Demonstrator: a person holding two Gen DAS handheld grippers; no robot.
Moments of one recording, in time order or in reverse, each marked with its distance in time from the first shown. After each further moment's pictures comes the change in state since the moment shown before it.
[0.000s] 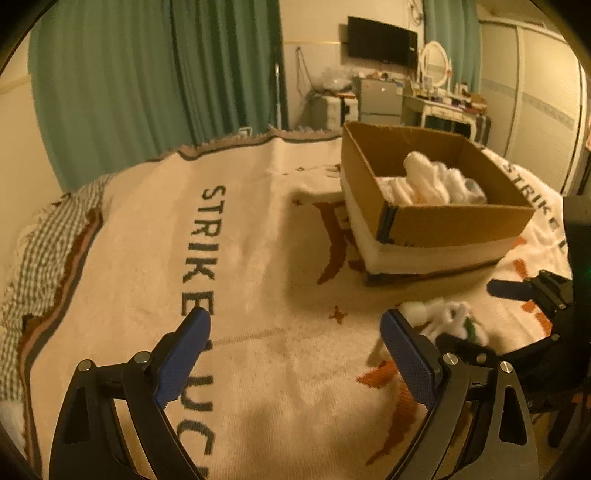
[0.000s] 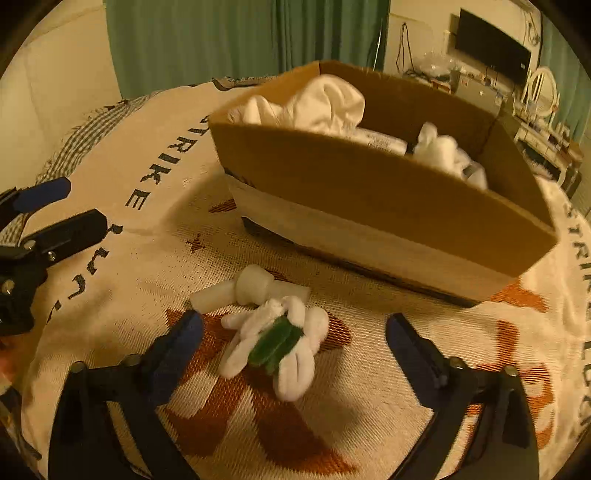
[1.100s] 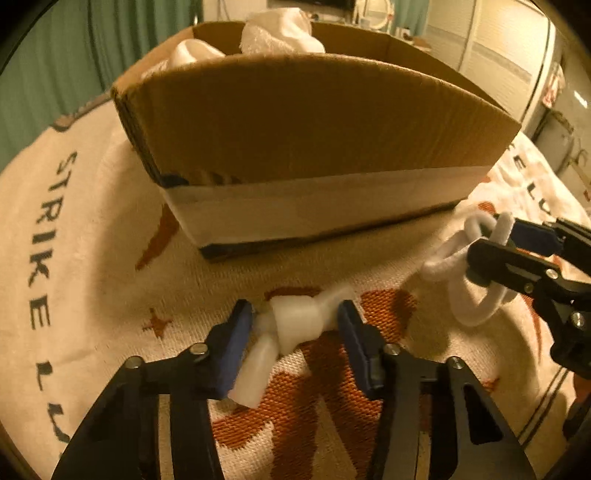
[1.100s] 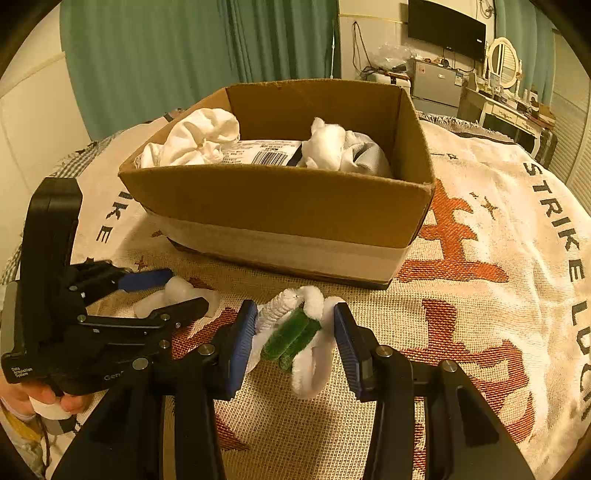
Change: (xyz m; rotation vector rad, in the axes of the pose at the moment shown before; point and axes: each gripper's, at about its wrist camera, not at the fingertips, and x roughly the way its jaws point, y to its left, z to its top) left arm 0.086 -0.090 0.000 0.099 0.237 -0.278; right arm -0.032 -0.073 -0.015 0.139 -0.058 -0.042
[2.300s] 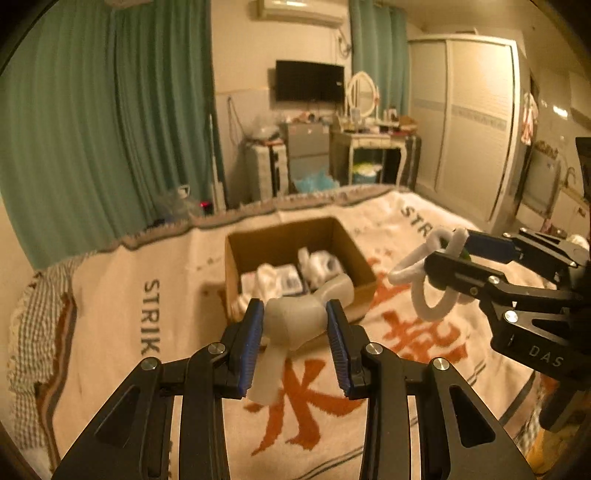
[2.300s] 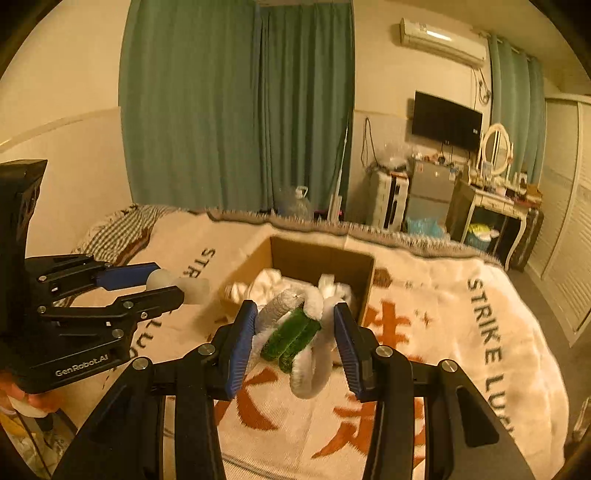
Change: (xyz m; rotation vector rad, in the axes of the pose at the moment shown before) left arm -0.233 -0.052 0.029 0.068 -0.376 0.081; right arm -0.220 0.033 0.039 -0.119 -0.346 -0.017
